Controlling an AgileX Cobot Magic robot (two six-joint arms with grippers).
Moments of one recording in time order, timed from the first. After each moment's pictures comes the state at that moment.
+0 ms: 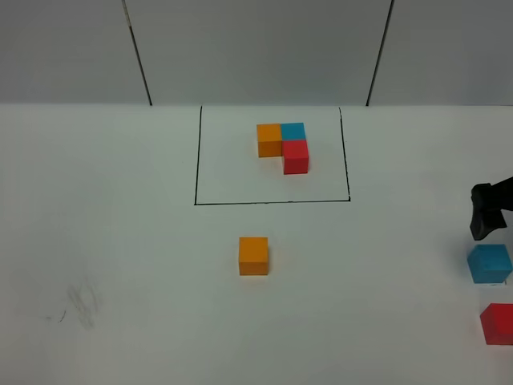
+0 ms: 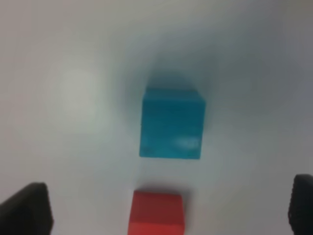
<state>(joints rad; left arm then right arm) 0.12 -0.01 -0.51 -0.01 1.07 0.02 -0.03 1.70 -1.18 0.02 0.96 -0.12</state>
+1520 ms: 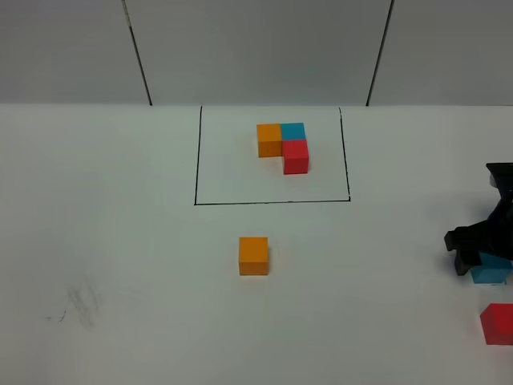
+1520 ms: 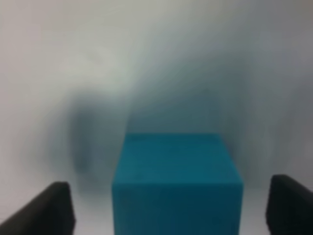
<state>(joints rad) 0.12 -0.01 -0.51 -0.01 1.07 0.02 -0.03 1.91 -1.06 0.02 0.67 -0.07</state>
